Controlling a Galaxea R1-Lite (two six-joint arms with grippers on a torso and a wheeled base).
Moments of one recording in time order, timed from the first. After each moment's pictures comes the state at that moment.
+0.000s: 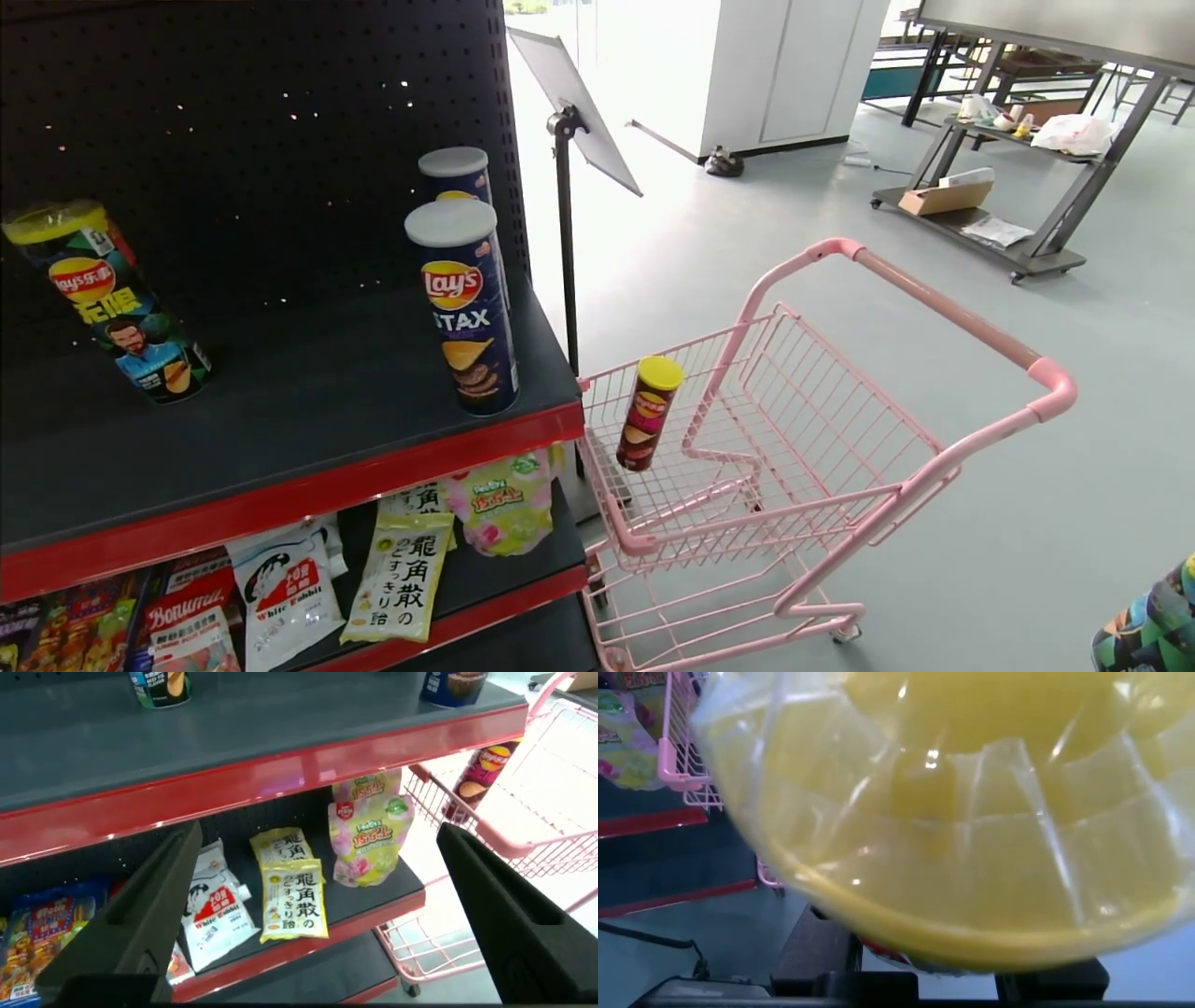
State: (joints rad) left arm 0.00 0.00 0.00 0.00 -0.03 0.01; right arm 0.08 0.57 -0.40 0.16 -0.09 -0.17
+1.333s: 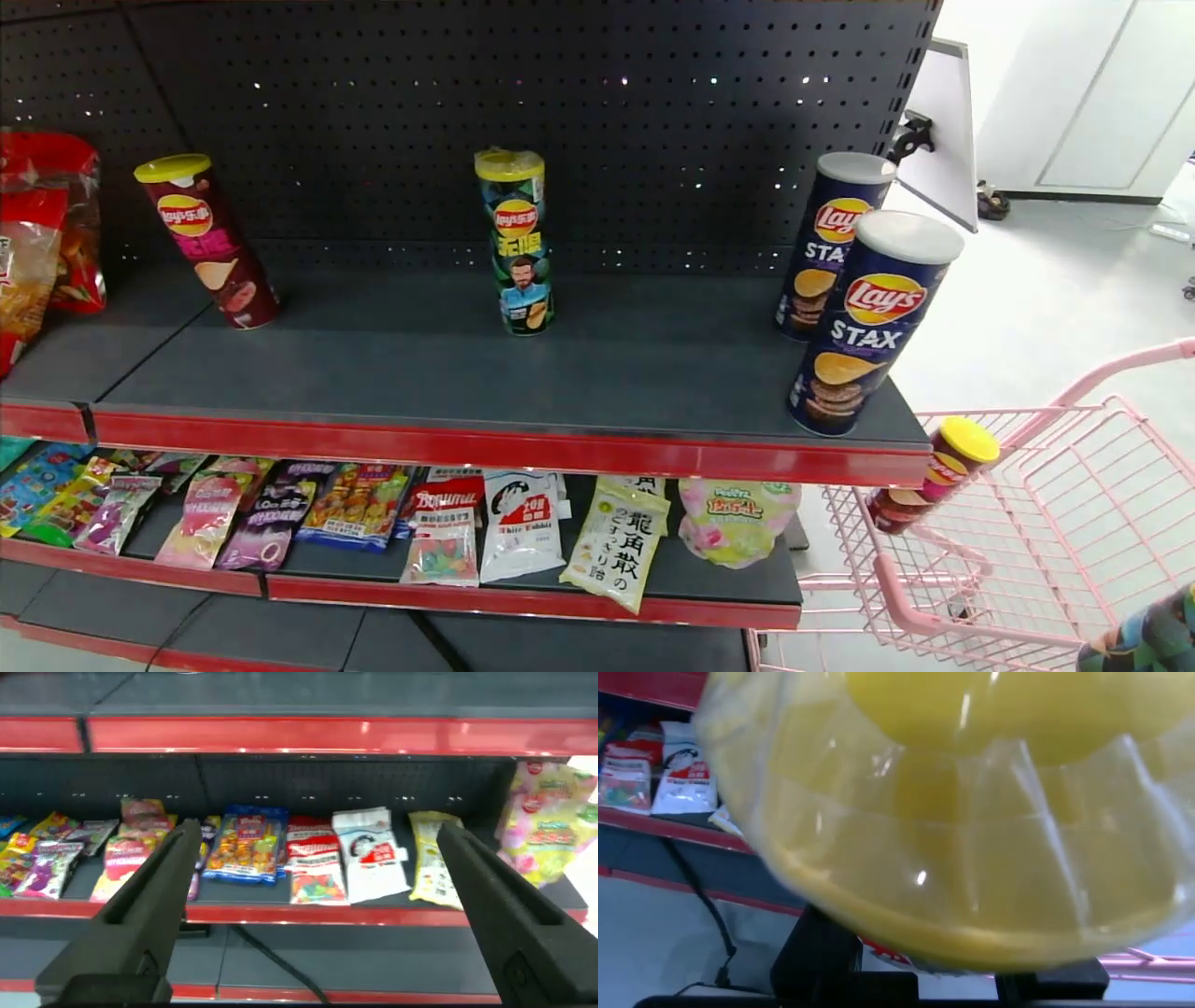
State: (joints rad) left arm 0.00 0.00 0.00 0.00 -0.03 0.01; right arm 0.08 0.47 -0.35 0.15 -0.03 -0.14
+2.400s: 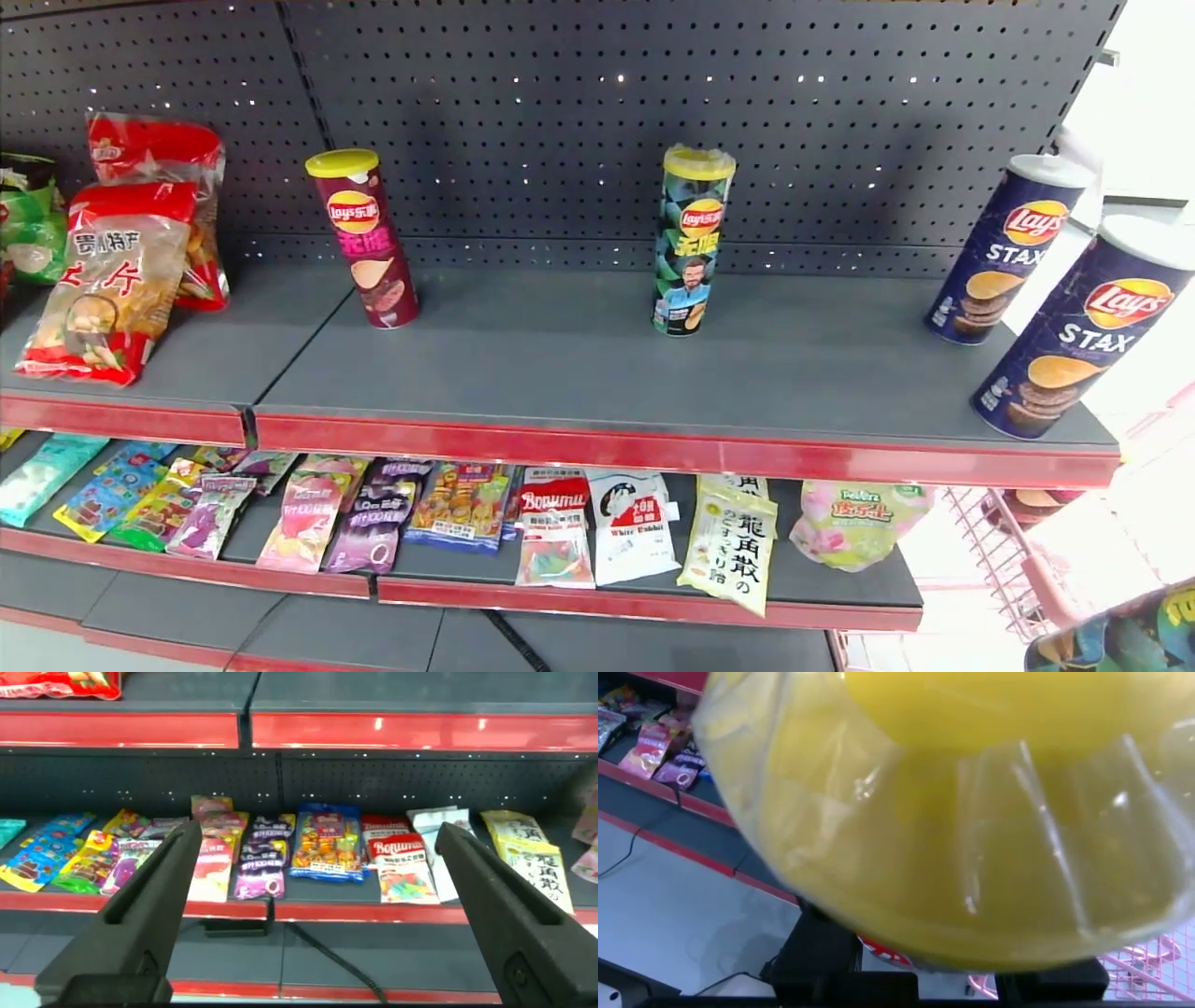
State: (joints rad) left arm 0.00 0.00 0.00 0.00 -0.03 0.02; right arm 0.08 0.44 -0.34 0.12 0.20 -0.14
